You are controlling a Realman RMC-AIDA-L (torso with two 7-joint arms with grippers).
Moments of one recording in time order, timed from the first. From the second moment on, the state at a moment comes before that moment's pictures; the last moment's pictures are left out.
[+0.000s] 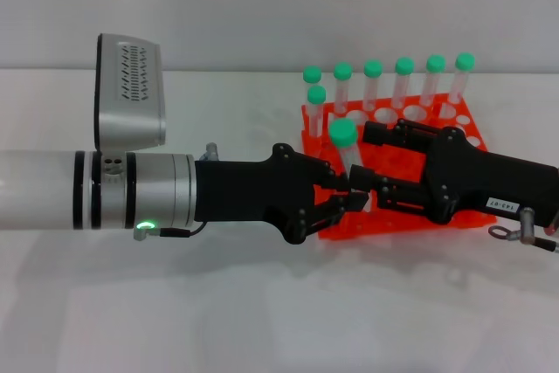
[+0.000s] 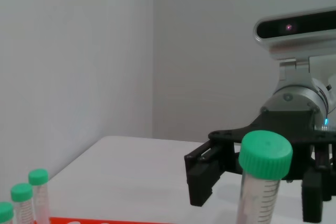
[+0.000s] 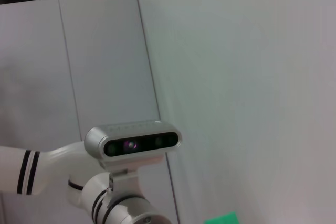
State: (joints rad) left arm -0.58 -2.08 1.27 0.74 1.59 1.36 -1.31; right arm 0.58 2.02 -1.18 -0.47 -1.26 -1.55 1.13
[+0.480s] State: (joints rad) left arm -0.60 -2.08 1.27 0.74 1.61 1.36 -1.37; right arm 0.59 2.02 -1.22 -0.48 -1.26 -1.53 1.12
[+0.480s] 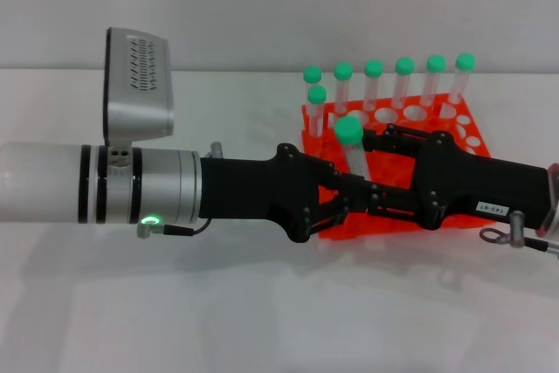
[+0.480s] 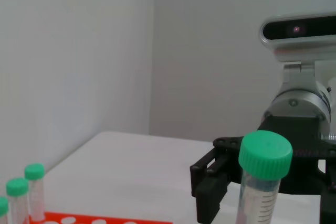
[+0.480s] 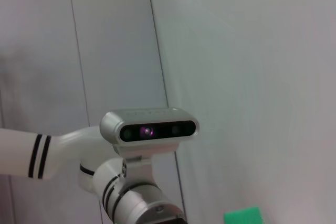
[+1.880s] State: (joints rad) left arm -0.55 -2.08 1.30 0.79 1.62 1.32 -1.42; right arm 0.57 2.01 -1.22 -0.48 -1.25 -1.50 1.12
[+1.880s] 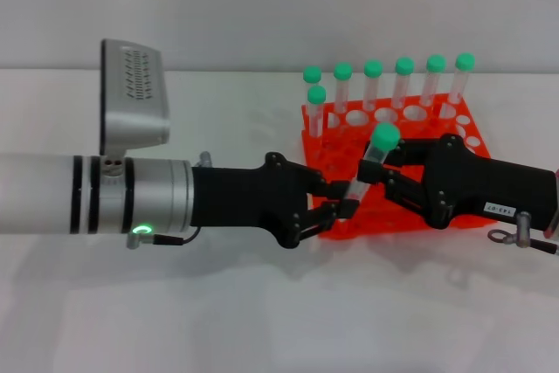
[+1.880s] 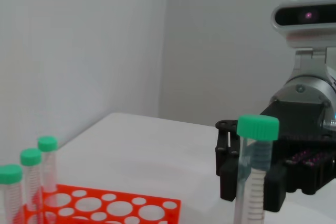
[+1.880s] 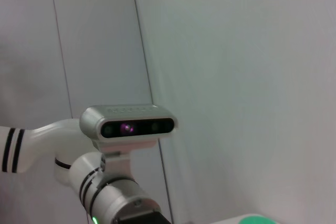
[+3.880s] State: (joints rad) left arm -0.15 -2.09 1.12 0.55 0.90 1.38 -0.84; right arm 0.60 2.00 -1.20 -0.50 -1.27 -1.32 1.11
